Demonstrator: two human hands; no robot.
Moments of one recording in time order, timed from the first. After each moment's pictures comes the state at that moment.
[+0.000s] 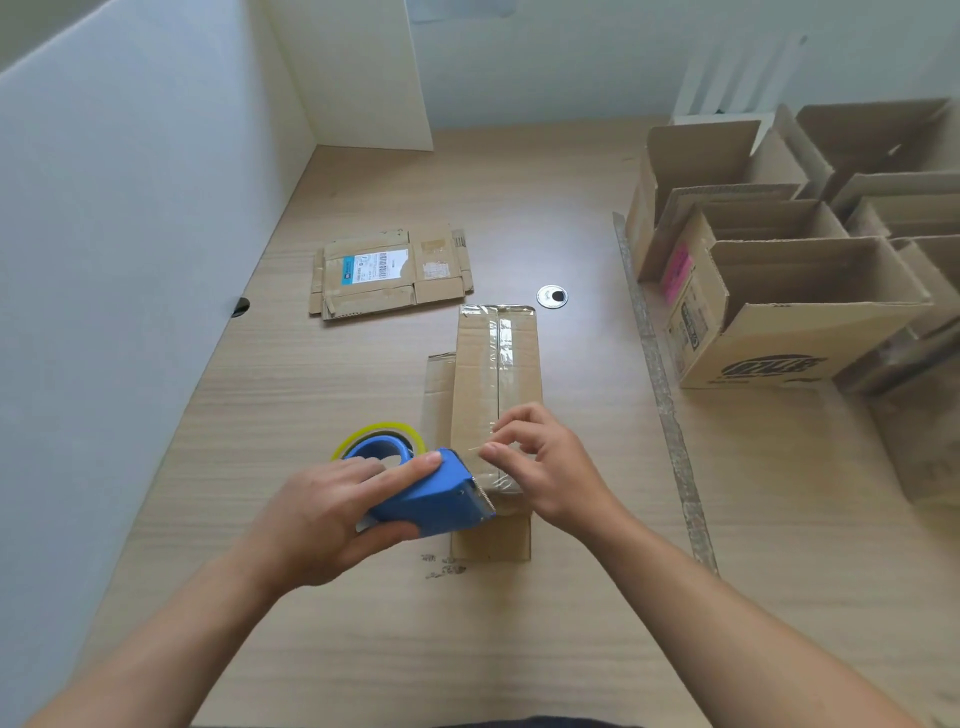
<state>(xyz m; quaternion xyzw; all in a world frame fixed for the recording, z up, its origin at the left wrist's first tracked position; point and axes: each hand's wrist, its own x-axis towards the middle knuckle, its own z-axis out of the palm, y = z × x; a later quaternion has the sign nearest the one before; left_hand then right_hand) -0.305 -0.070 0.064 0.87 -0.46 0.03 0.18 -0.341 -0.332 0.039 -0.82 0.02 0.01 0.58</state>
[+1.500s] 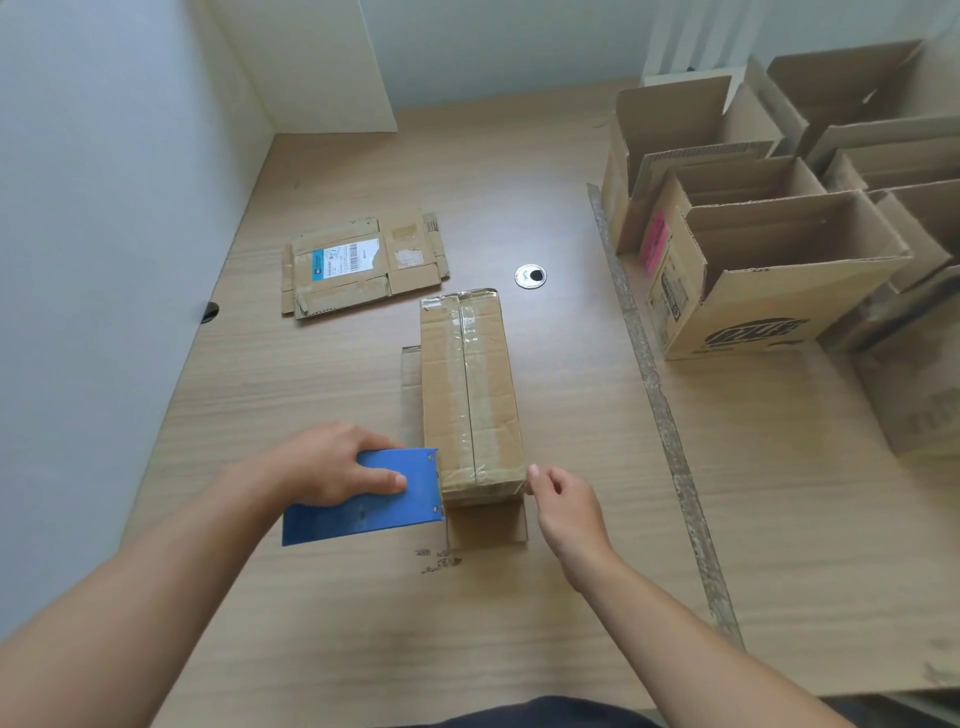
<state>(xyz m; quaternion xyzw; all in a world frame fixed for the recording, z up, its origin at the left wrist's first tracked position) -0.229 -0.101 0.061 0.90 -0.23 -0.37 0.03 -0.379 -0.329 -0.053 -0.72 0.36 0.04 0.59</state>
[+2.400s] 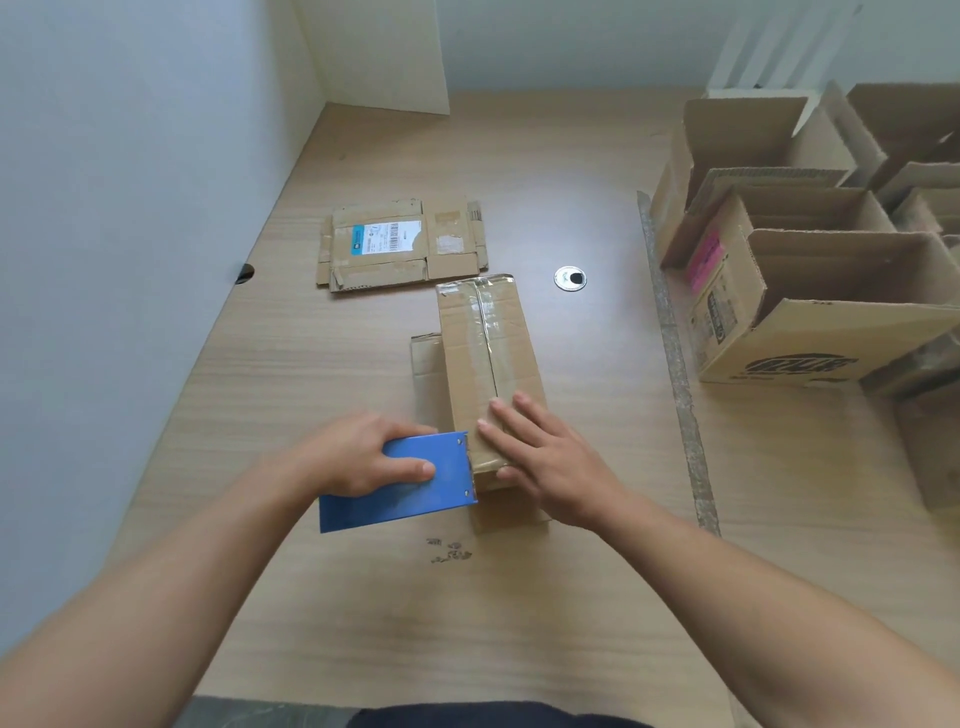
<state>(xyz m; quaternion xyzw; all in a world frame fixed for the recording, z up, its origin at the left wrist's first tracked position) -0.241 -0.089 0.047 0.91 -0.22 -0.32 0.14 -0.319 -0.352 -0.035 -0.96 -0.19 0.05 0.19</state>
